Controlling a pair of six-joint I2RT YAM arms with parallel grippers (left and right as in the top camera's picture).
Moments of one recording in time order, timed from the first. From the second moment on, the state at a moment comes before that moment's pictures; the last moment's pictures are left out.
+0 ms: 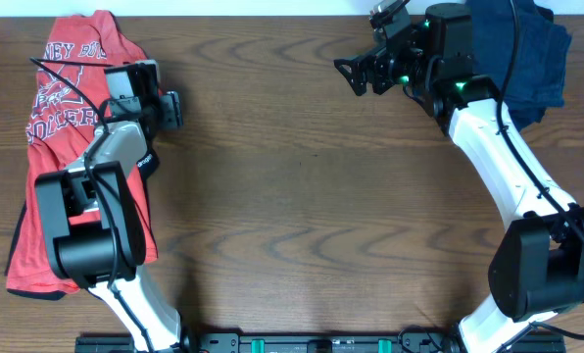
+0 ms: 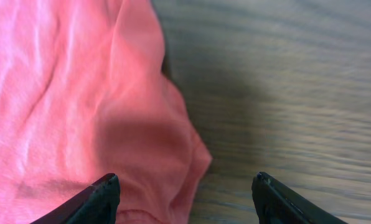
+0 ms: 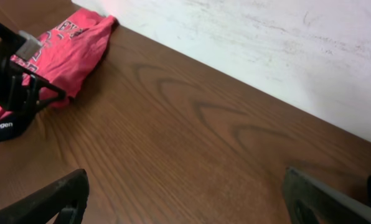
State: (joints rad) left arm 0.17 2.00 1.22 -0.09 0.05 0.04; right arm 0.20 1.82 1.47 -0.20 -0.52 -0.12
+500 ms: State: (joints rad) left arm 0.17 2.03 1.22 -0.09 0.02 0.04; right arm 0.20 1.82 1.47 -0.21 -0.52 -0.11
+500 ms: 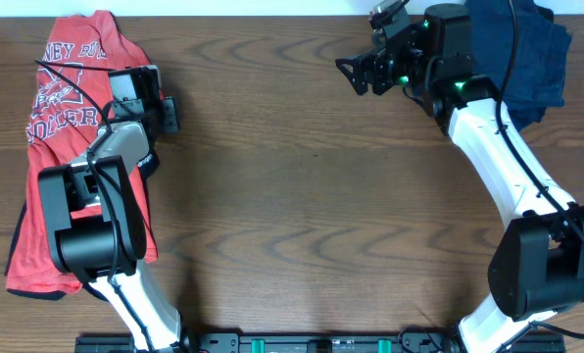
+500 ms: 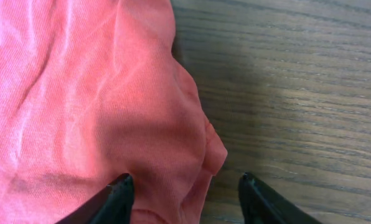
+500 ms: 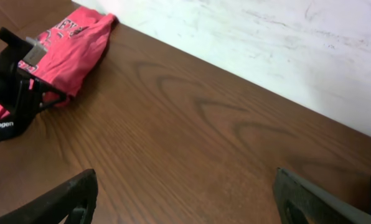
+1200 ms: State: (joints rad) left arm 0.17 2.04 1.22 -0.08 -0.01 0.04; right arm 0.20 1.82 1.47 -0.23 -0.52 -0.09
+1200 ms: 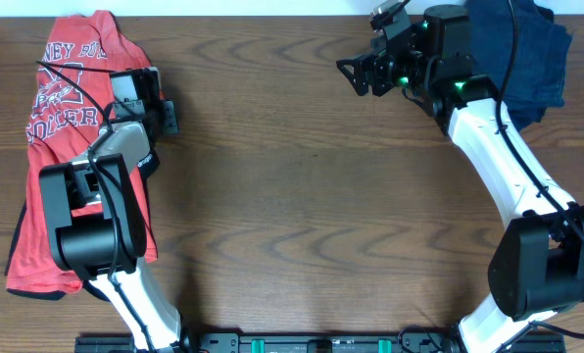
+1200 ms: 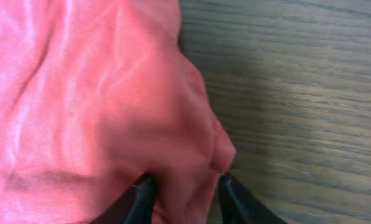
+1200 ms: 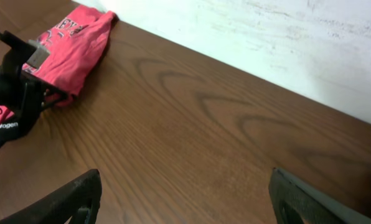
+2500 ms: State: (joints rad) left arm -0.03 1.34 1.22 -0.11 -0.18 -0.04; right arm 0.20 1.82 1.47 -0.30 -0.53 -0.09
